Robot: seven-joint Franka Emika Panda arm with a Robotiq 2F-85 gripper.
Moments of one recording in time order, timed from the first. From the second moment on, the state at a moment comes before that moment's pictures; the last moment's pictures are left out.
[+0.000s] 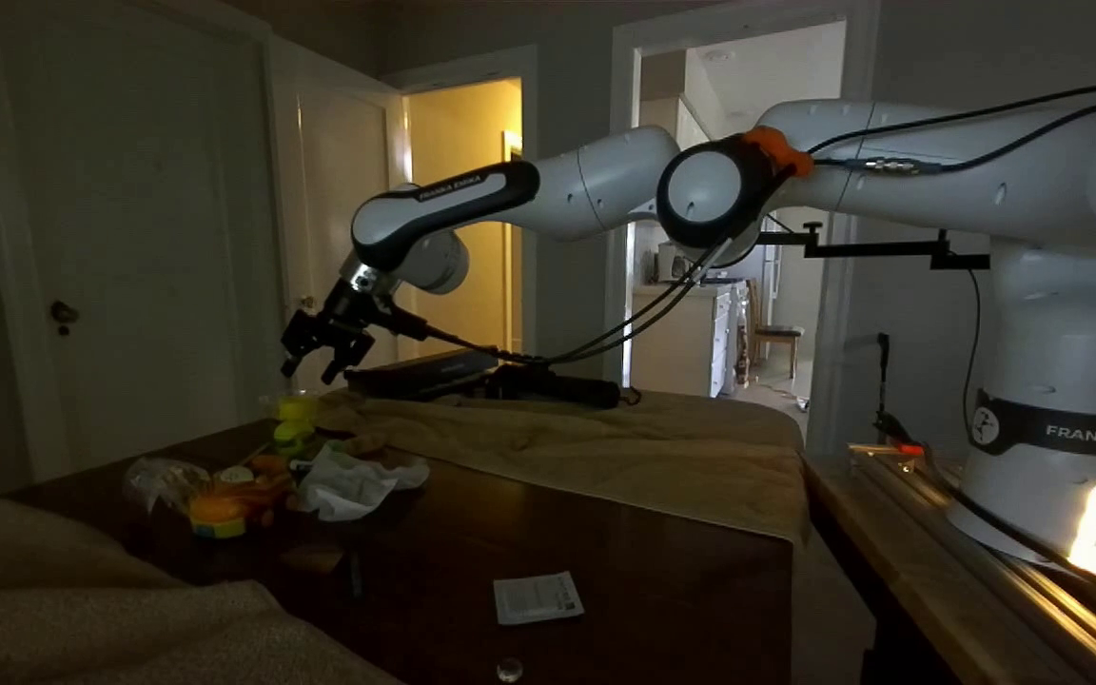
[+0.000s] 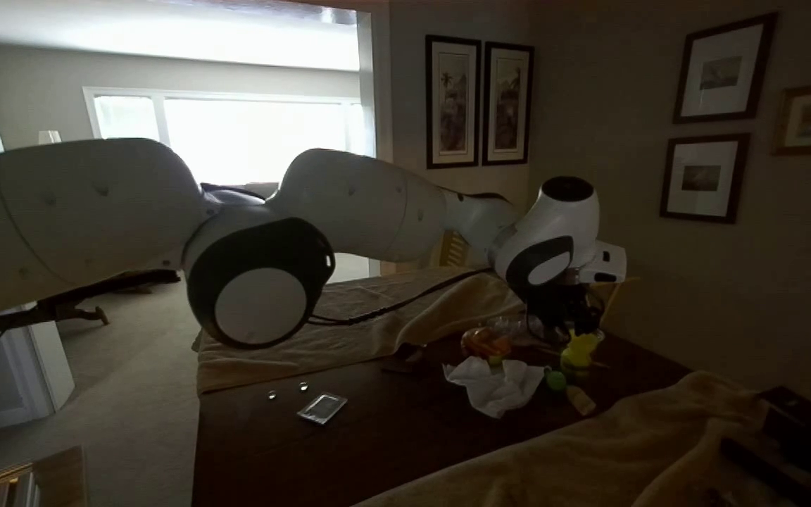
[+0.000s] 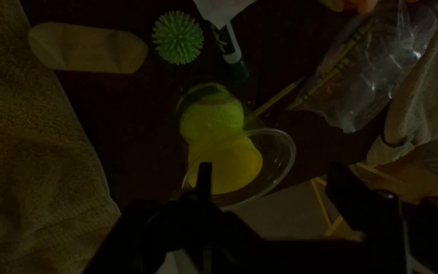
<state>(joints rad) -0.26 1.34 0.17 -0.57 0.19 2.41 0.01</state>
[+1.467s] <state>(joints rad) -0.28 1.38 0.22 -0.52 0.19 2.46 -0.01</state>
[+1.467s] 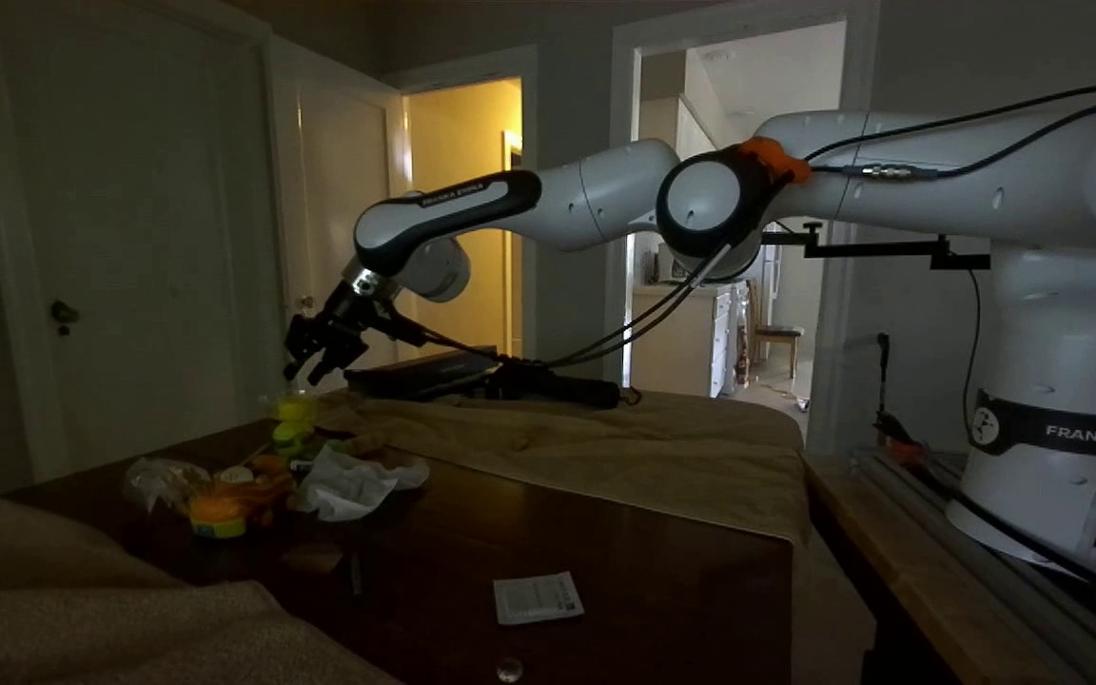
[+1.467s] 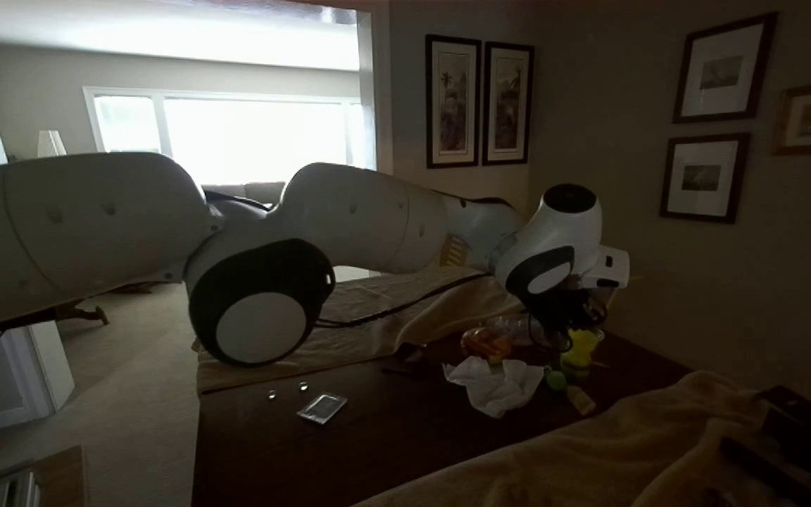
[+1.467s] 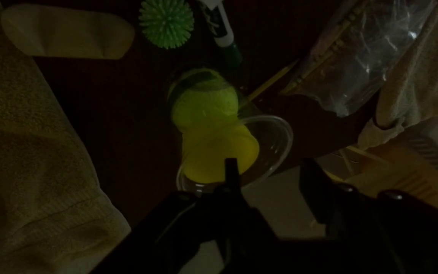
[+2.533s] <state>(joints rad) -0.27 1.40 0.18 -0.52 0.17 2.48 -0.23</state>
